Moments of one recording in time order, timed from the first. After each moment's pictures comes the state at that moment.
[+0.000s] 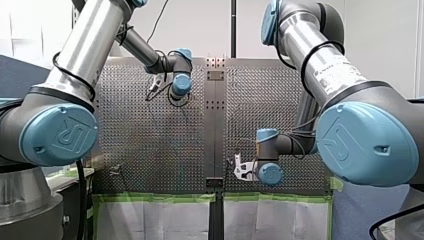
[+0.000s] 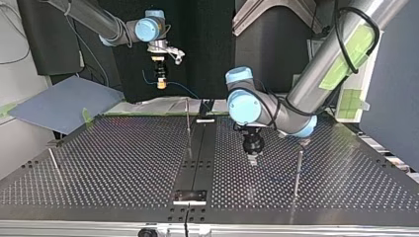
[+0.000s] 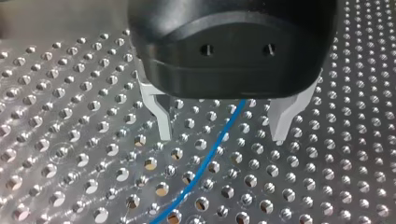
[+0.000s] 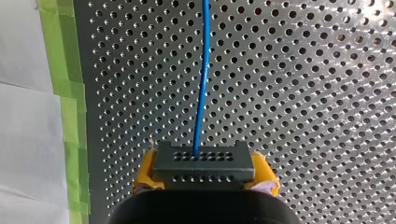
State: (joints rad) left arm -0.37 -1.99 -1.44 -2.91 -2.17 -1.10; right arm 2.11 -0.78 1.95 -1.03 1.72 1.51
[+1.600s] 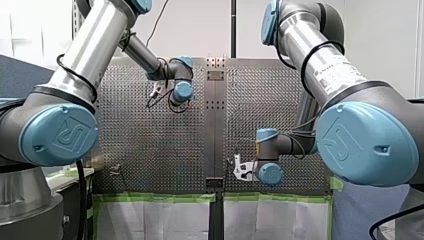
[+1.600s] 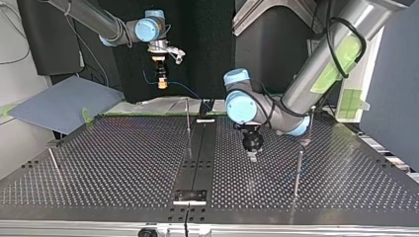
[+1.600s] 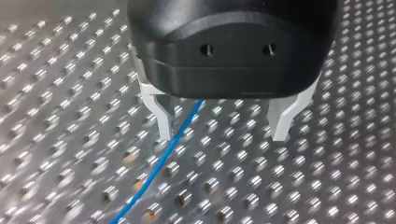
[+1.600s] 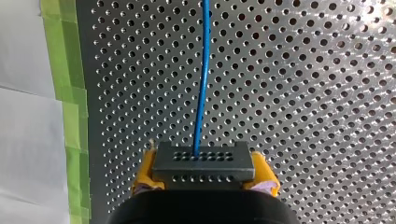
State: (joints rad) left arm -0.38 -2.04 -1.46 -2.86 -2.21 -1.11; right arm 2.11 -0.78 1.95 -1.02 1.71 1.51
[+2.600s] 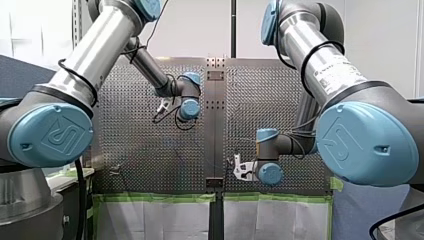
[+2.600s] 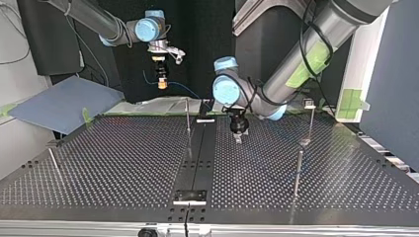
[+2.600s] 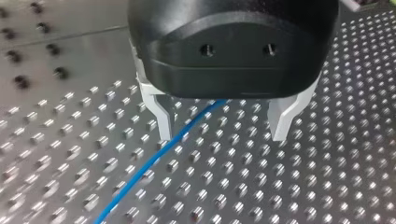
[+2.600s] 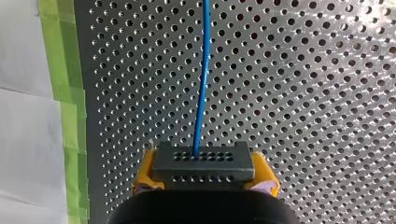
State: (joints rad) left arm -0.45 -2.14 -1.53 -2.75 -2.23 -1.07; right arm 2.11 -0.78 1.95 -1.03 1.71 1.51
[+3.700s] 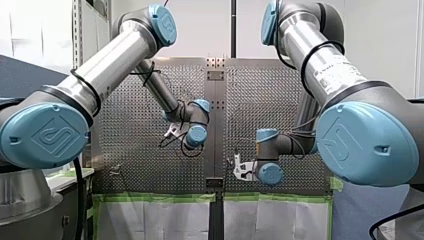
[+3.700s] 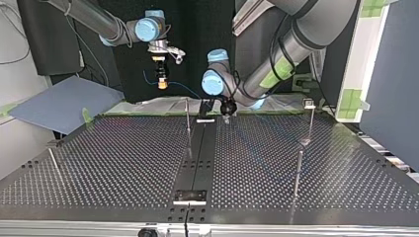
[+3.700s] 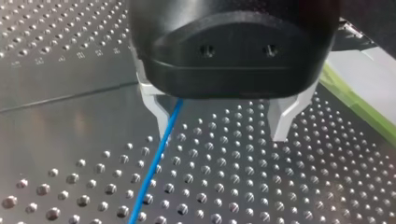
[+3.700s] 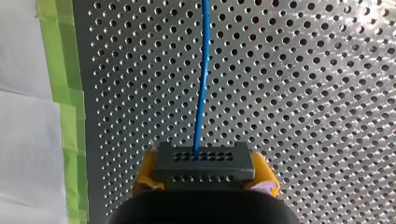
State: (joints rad) left arm -0.51 -2.33 -1.51 -2.75 -2.23 -1.09; right arm 2.11 -0.78 1.95 -1.03 1.70 1.51
